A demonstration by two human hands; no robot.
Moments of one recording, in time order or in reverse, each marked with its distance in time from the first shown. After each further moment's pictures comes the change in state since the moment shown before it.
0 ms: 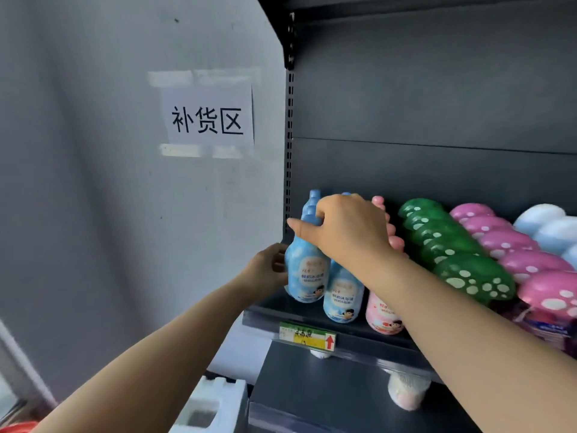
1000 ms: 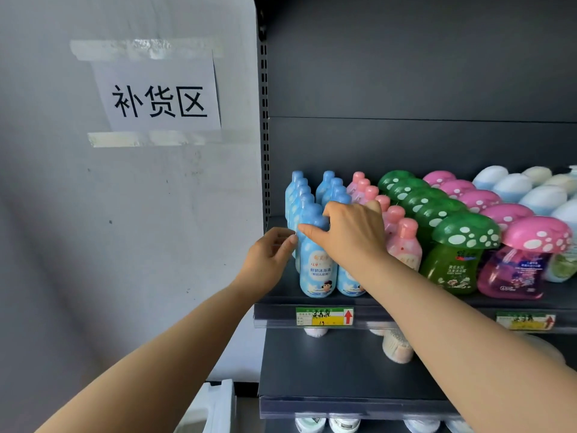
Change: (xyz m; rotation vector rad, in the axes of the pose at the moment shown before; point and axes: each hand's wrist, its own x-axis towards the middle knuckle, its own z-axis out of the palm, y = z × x) left_hand 0.008 -0.027 -0.009 -0.150 -0.032 0.217; right_hand -0.020 -0.015 0.056 -0.251 0.025 0.274
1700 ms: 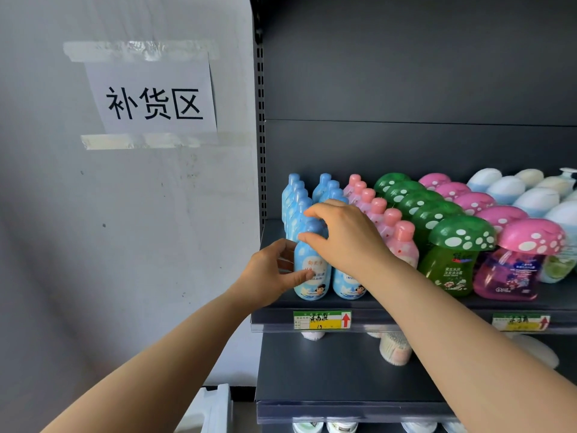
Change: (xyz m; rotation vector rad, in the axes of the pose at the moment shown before) left_hand -0.012 0.009 -0.002 0.070 -0.203 -0.006; right_hand -0.006 -0.002 -0.019 0.280 -0.120 -0.119
